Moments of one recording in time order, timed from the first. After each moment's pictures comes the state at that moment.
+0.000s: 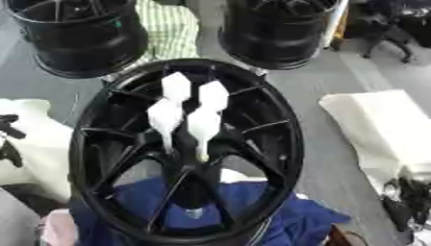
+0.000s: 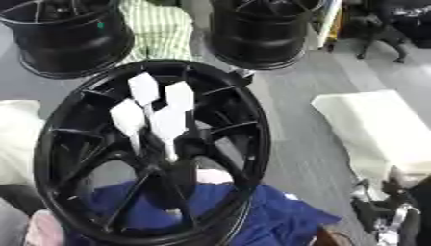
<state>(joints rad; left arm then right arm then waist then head) -0.30 0.28 0.38 -1.69 -0.03 0.03 -0.41 0.02 -0.18 -0.13 -1.41 0.18 0.01 -0.72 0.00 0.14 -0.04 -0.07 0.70</state>
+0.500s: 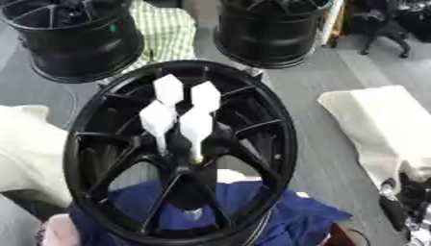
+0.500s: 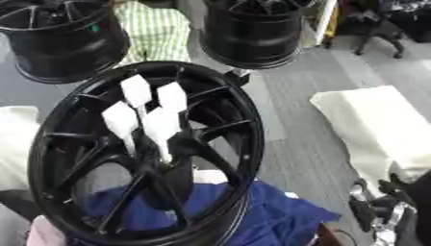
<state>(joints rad) -0.64 0.68 0.17 -1.56 0.31 -0.28 -0.51 0.03 -0.19 -0.13 -1.41 0.18 0.02 -0.72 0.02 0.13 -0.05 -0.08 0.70</state>
